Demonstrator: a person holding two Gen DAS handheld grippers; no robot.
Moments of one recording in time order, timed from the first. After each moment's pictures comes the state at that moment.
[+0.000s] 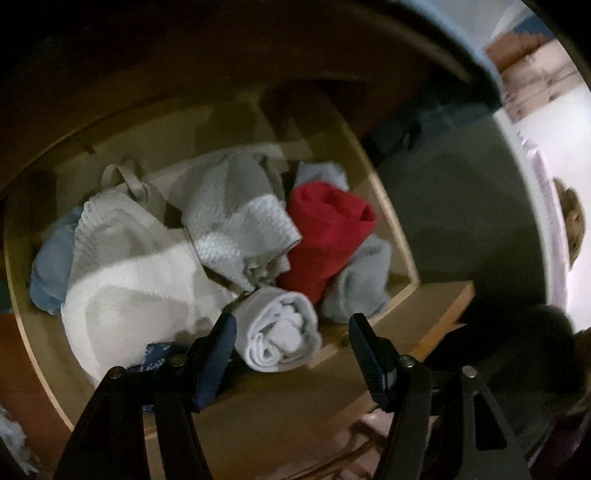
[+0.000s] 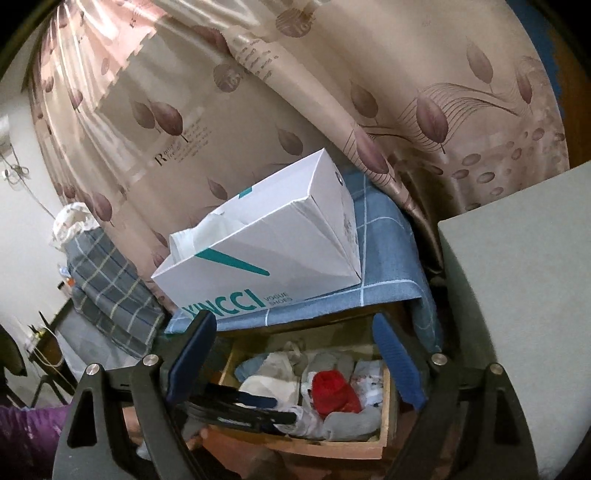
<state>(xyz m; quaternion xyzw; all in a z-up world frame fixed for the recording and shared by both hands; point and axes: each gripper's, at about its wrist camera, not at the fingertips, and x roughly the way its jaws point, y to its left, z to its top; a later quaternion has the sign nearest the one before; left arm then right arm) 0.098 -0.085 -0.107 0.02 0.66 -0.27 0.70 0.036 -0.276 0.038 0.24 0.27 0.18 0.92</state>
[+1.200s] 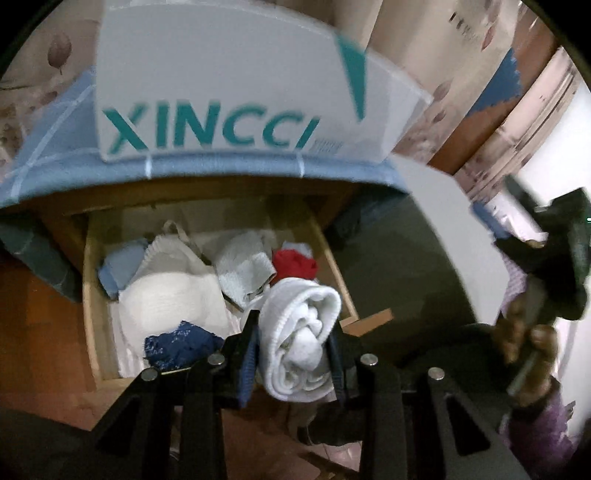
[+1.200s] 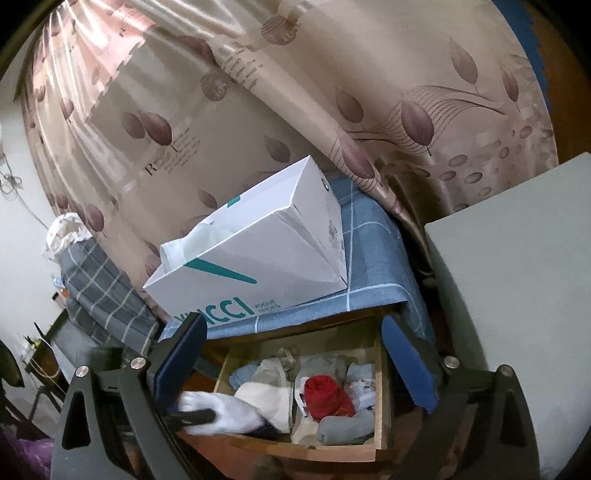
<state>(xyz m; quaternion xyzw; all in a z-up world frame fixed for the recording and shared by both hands) 0.013 -0.024 0.020 -0.08 0.50 -0.25 0.83 0.038 -0.278 0.037 0.24 0.27 0.15 0.92</state>
